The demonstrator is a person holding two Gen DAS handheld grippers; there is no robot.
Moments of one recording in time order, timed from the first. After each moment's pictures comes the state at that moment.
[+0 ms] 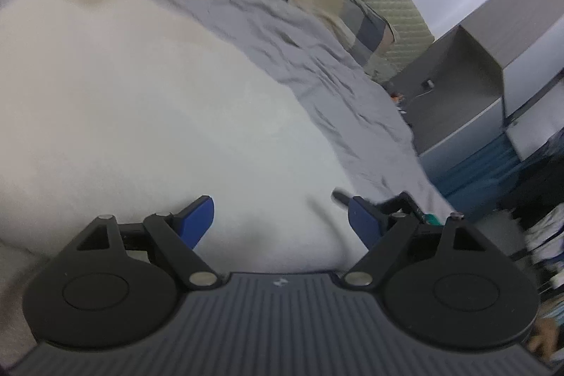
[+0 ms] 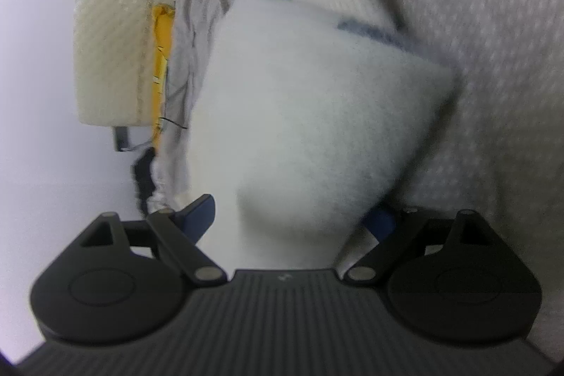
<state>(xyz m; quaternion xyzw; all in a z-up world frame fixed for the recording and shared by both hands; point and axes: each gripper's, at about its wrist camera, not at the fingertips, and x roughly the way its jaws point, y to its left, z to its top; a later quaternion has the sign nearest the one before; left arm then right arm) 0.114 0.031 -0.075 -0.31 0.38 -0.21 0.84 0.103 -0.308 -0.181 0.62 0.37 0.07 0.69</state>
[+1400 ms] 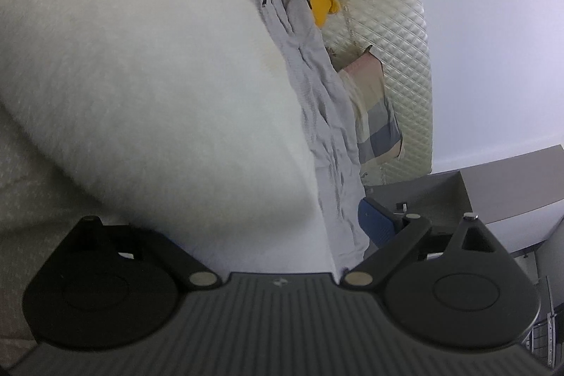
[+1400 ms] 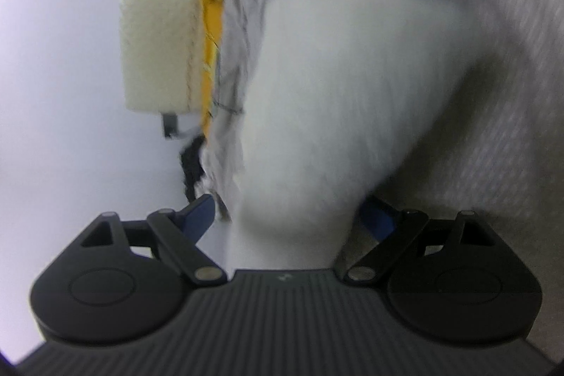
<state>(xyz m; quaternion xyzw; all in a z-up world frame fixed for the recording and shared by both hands) 0.108 0.085 -0.136 -0.56 0.32 -0.12 0.76 0.120 -0.278 -0.183 0.62 0.37 0.13 0.69</state>
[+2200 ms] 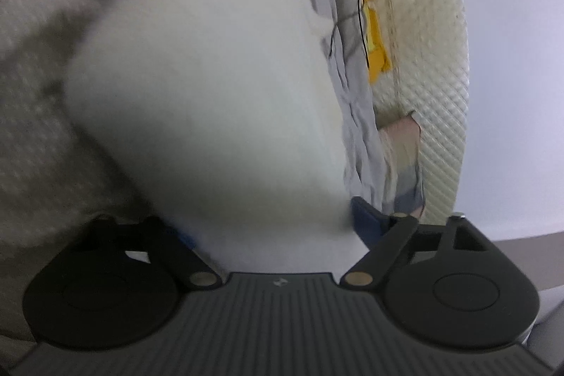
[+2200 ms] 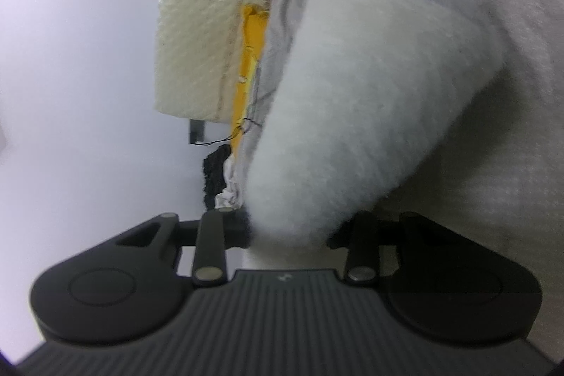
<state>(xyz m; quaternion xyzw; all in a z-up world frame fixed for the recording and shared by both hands) 0.103 0.124 -0.159 -0.62 0.30 0.00 0.72 0.139 -0.299 -0.156 0.61 0.30 0.15 0.72</state>
